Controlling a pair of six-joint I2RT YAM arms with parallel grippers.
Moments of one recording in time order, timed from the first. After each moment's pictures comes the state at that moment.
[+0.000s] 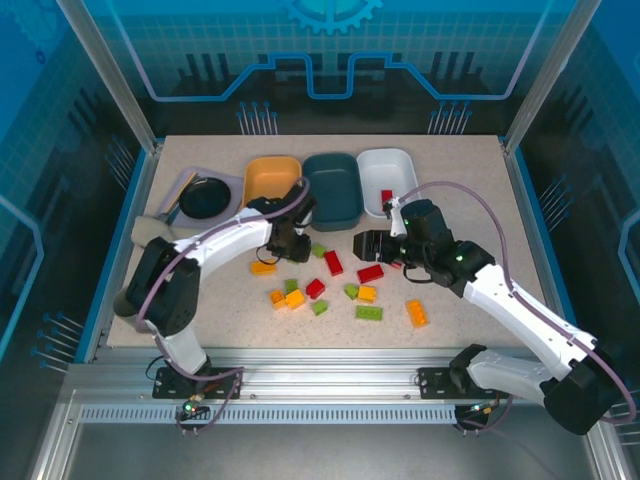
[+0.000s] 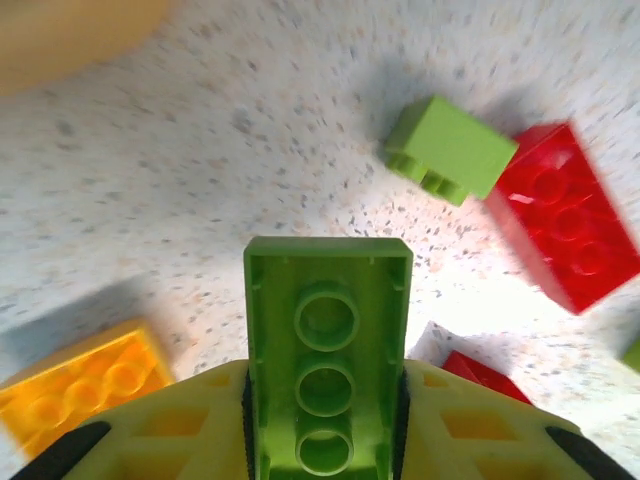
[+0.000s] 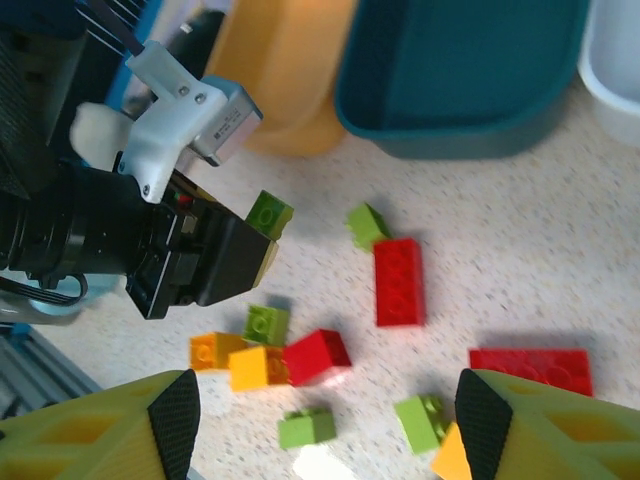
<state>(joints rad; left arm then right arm) -0.55 1.73 1.32 -0.88 -0.02 -0.39 0.59 1.08 0.92 -0.47 -0.18 0.55</state>
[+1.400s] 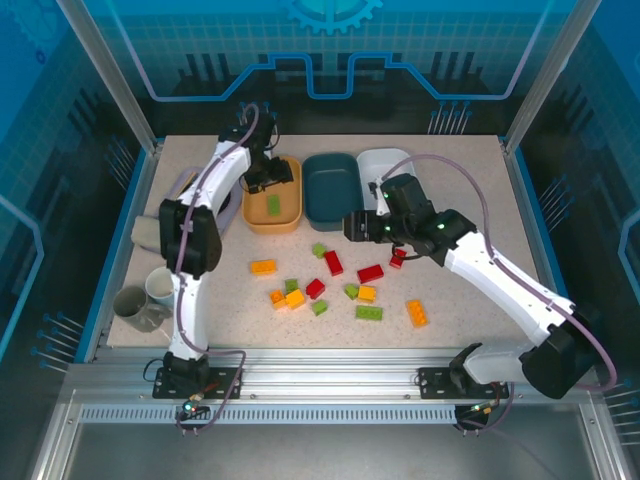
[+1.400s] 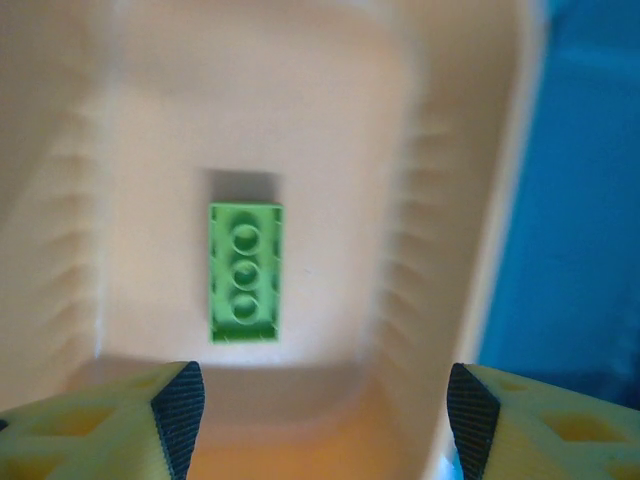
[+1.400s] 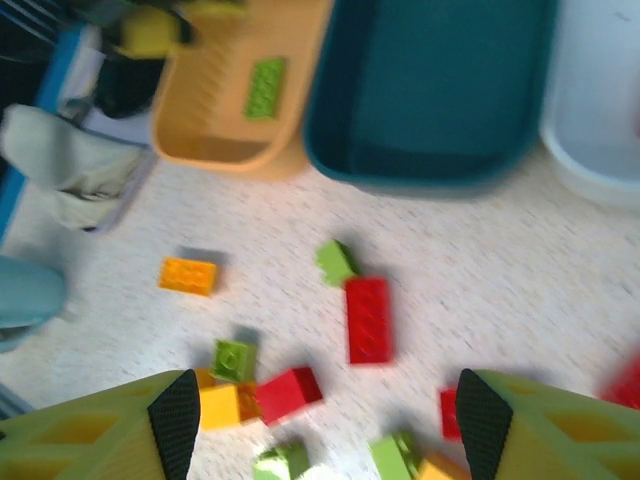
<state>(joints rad) -0.21 2.17 2.08 -1.07 0.10 -0.54 0.60 1.29 1.20 -0.71 -0.05 0.51</state>
